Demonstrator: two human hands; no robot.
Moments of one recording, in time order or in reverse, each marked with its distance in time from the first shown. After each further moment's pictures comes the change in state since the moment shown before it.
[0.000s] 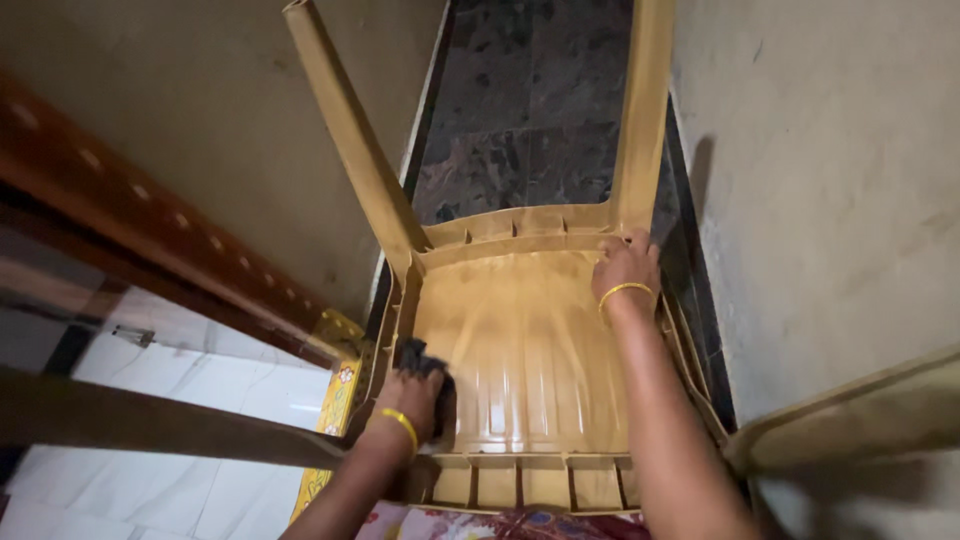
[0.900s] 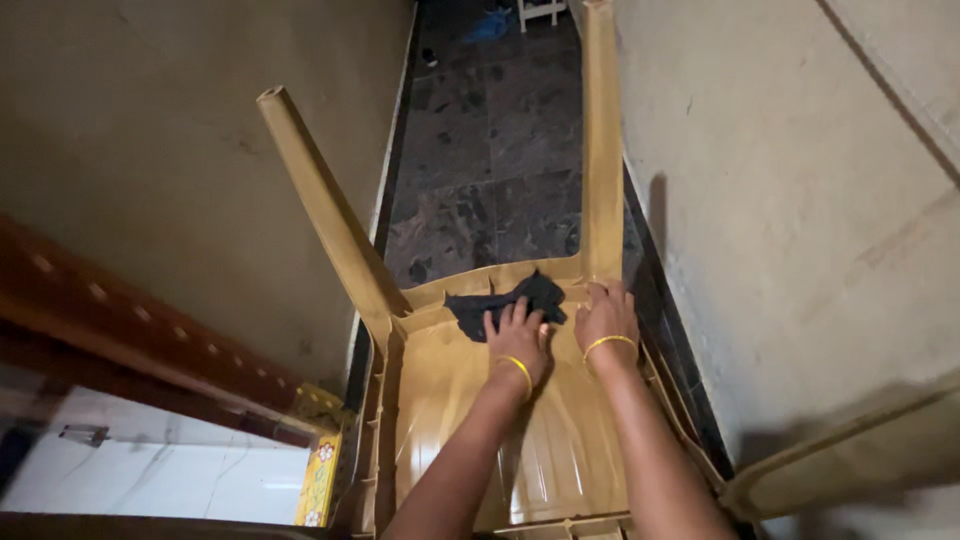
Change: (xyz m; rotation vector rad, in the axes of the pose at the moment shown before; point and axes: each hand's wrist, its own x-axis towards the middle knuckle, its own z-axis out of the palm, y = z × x) left_hand 0.208 0.119 -0.039 -0.484 0.489 0.065; right_hand 0.005 -0.006 -0.005 0.018 0.062 0.028
